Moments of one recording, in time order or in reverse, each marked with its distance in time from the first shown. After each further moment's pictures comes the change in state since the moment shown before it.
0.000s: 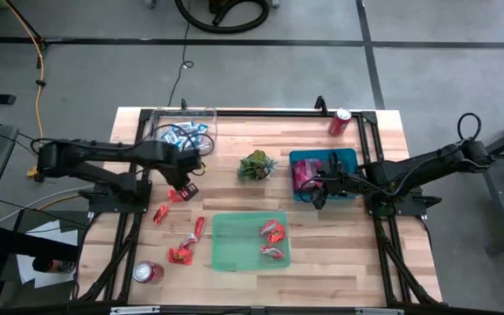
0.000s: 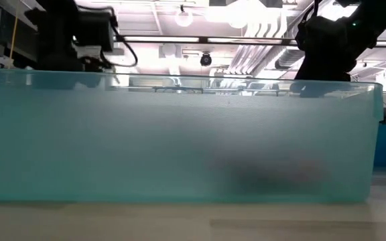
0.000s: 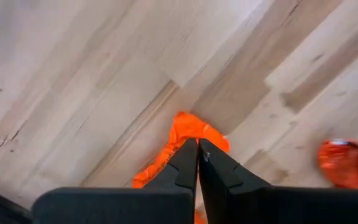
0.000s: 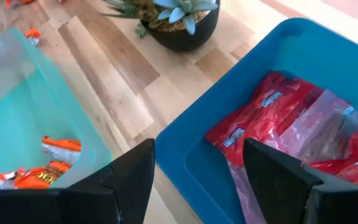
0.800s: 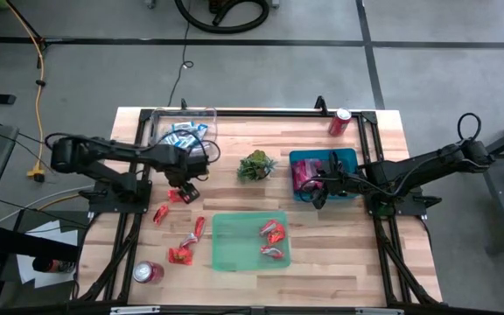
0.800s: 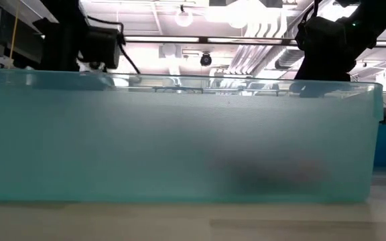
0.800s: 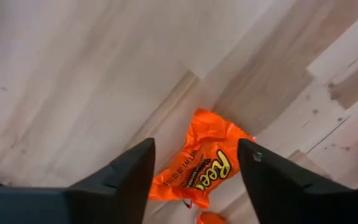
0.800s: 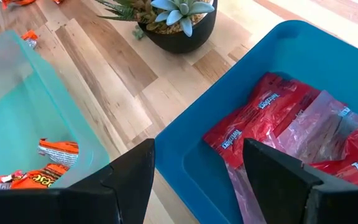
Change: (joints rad) left arm -0.021 0.124 0.000 0.002 -0.042 0.036; right arm 0.000 0.000 0.000 0.000 0.009 0.001
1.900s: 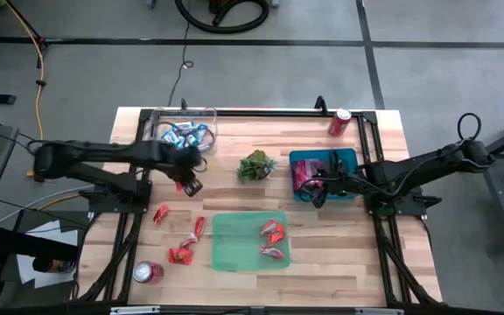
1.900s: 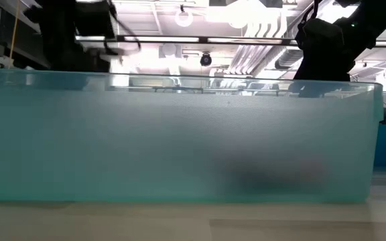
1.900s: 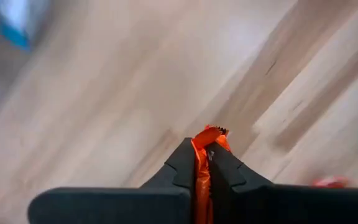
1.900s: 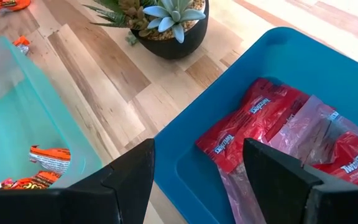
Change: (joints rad) left arm 0.007 -0.158 -0.001 0.103 -0.050 -0.014; right arm 0.000 0.000 0.000 -0.003 0.032 0.001
